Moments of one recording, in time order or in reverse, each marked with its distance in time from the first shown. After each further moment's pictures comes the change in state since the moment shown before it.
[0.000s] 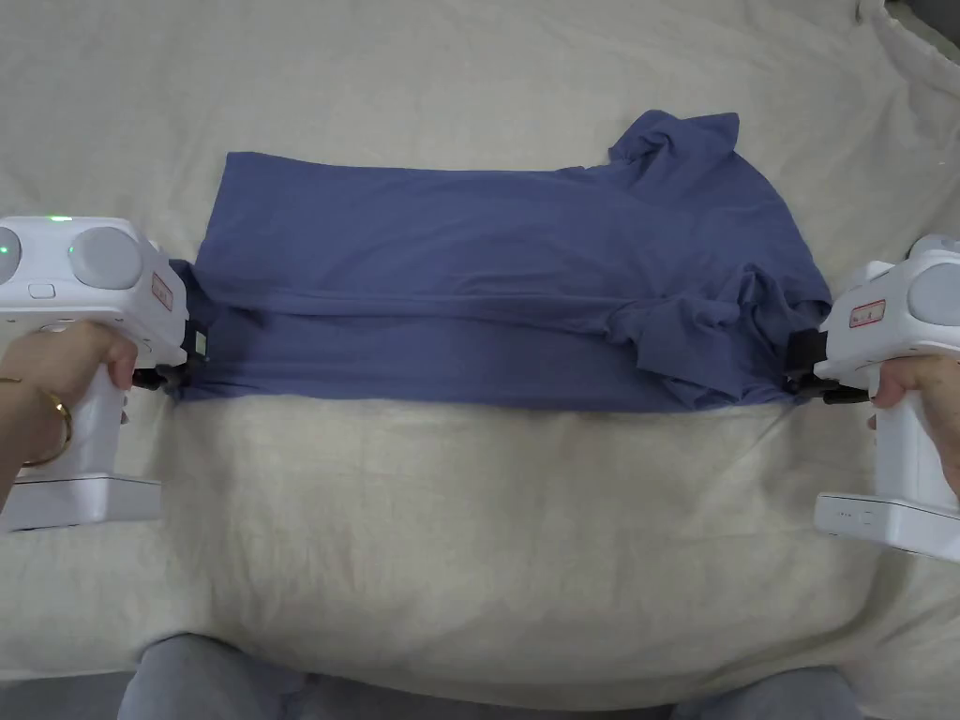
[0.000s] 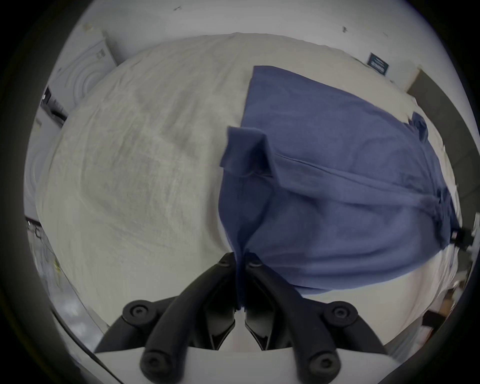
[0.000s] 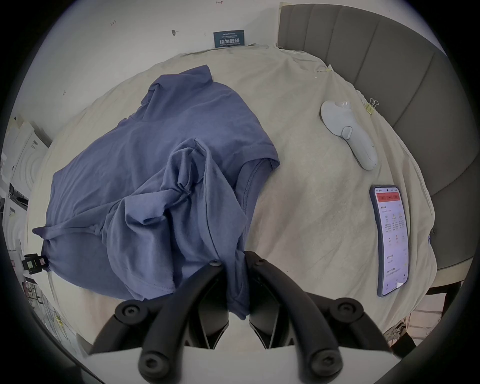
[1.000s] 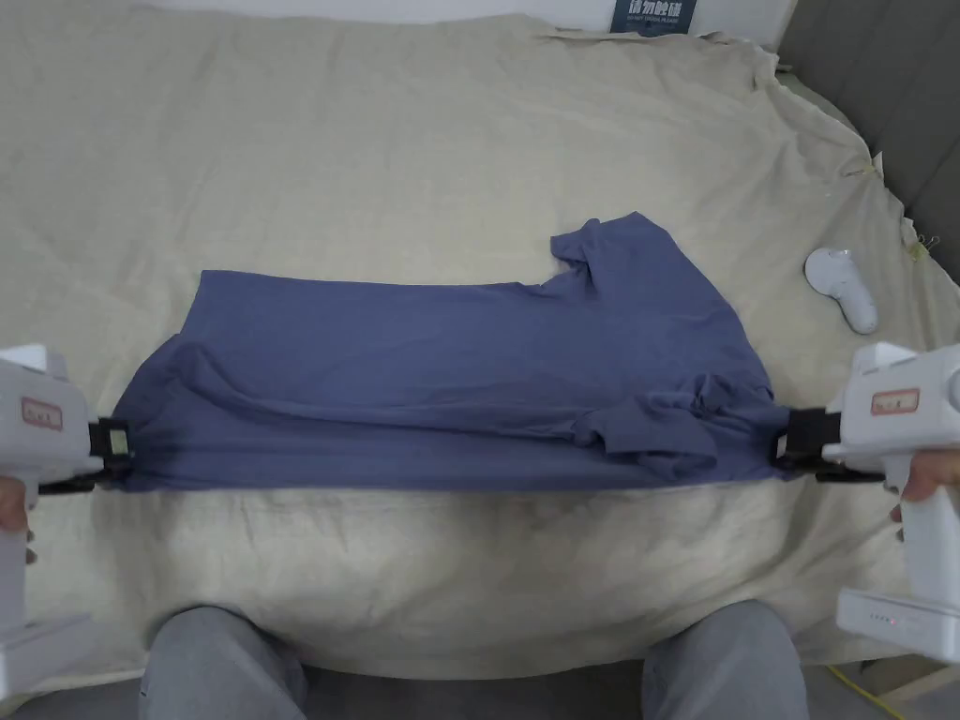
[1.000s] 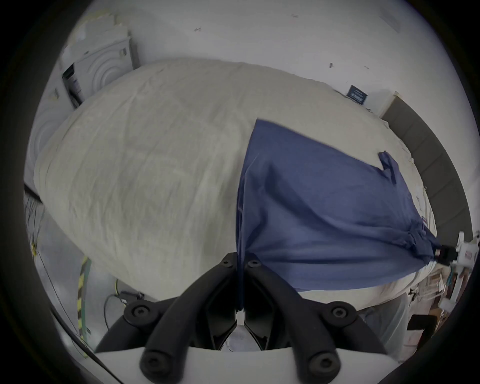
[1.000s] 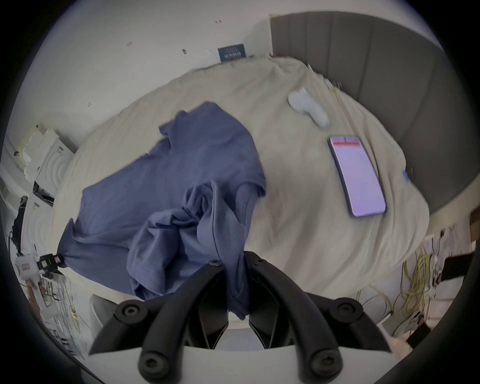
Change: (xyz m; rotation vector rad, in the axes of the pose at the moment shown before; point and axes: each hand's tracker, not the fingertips) left arm -0.053 -0.144 0.075 0.155 -0.138 0.174; right arm 0.060 -0.131 0.080 0.028 0.132 -0.072
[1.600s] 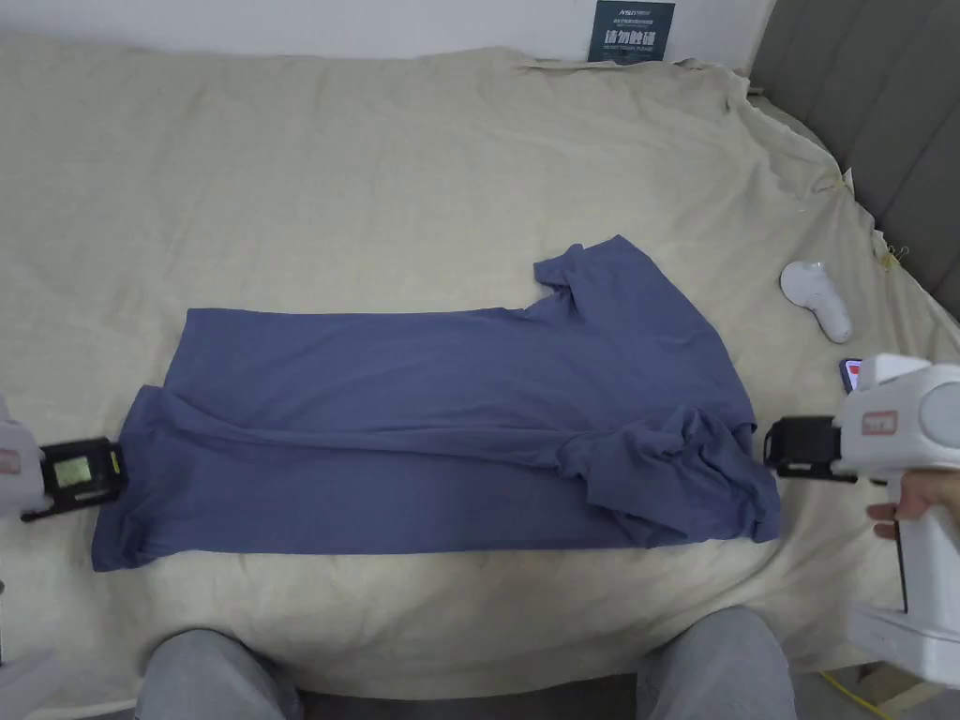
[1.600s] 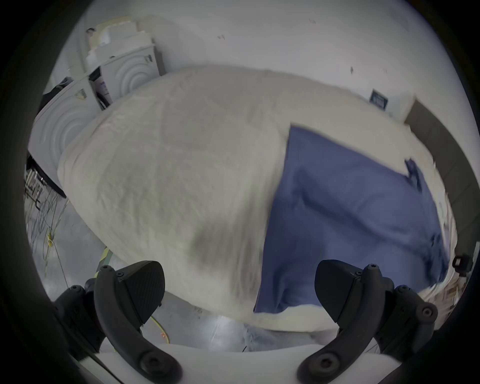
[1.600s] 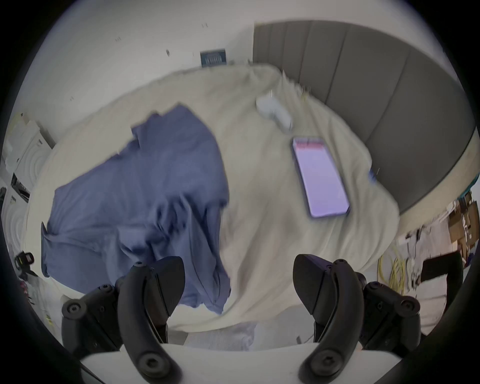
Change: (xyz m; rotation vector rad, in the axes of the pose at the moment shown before) left arm -0.007 0.008 0.035 0.135 0.138 0.035; right arm -0.007 0.007 0.042 0.158 -0.179 0.081
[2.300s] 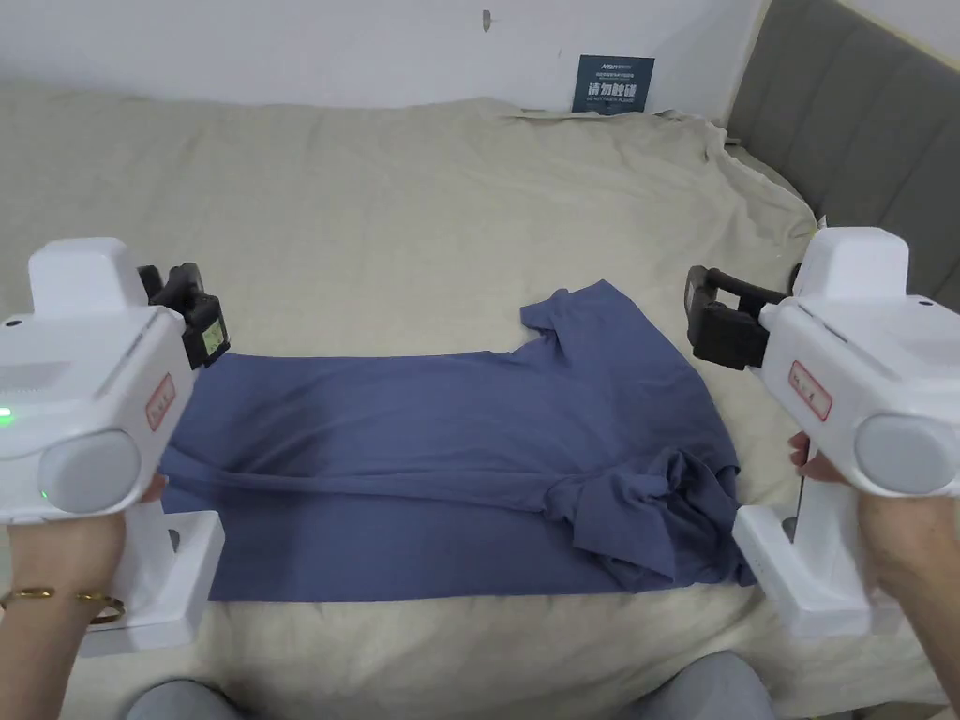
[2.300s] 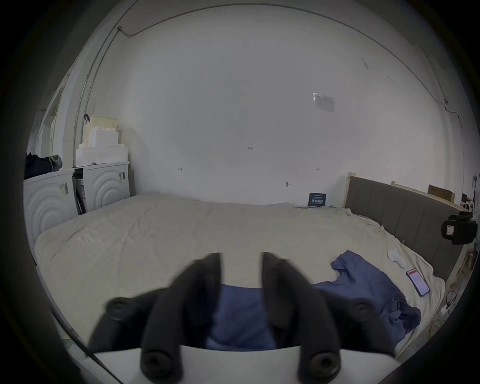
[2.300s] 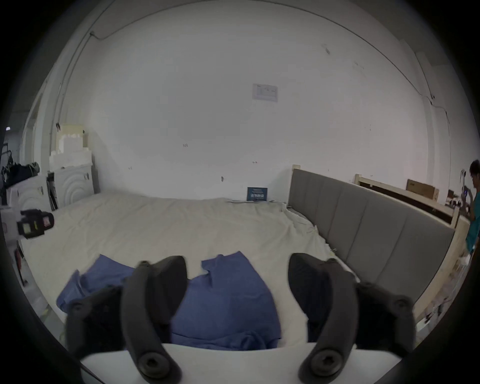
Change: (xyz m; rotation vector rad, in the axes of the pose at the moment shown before) left arm 0.123 0.001 0.087 0.736 -0.226 -0.129; right arm -0.080 0.007 0.090 0.729 0.165 0.121
